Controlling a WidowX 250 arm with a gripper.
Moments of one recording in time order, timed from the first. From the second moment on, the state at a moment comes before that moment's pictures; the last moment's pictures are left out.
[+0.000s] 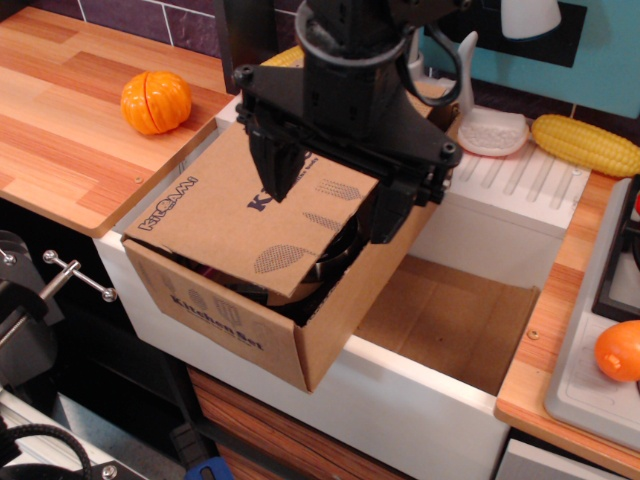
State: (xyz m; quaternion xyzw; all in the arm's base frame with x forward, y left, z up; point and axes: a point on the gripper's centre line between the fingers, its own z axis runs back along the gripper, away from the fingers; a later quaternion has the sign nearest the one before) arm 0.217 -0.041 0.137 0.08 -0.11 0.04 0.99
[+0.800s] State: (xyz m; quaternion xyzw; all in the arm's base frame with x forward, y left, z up) arm 0.215 -0.045 0.105 0.15 -0.12 0.03 0.98
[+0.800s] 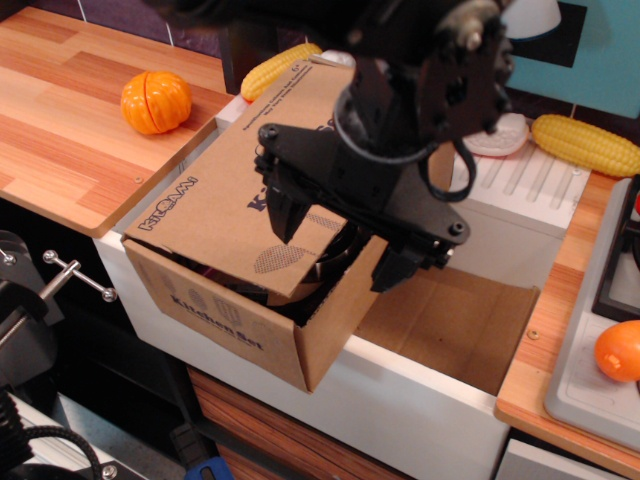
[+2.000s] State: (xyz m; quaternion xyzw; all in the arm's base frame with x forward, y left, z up) arm 0.219 -0.014 0.083 0.21 -0.16 -0.01 0.96
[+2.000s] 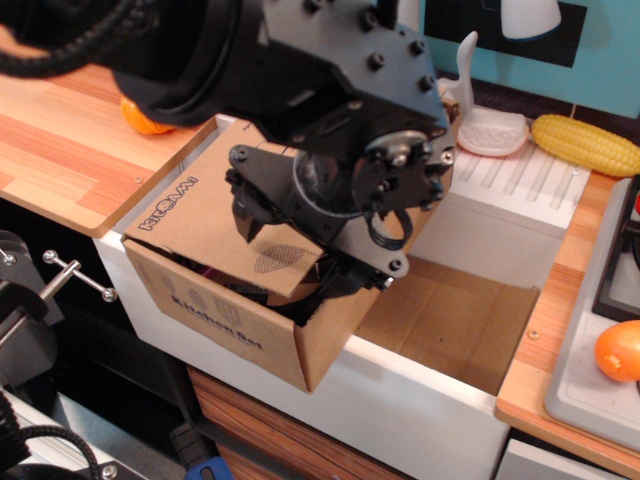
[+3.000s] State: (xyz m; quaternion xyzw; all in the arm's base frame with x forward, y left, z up) arm 0.221 0.010 0.117 0.29 -0.13 -0.06 0.94
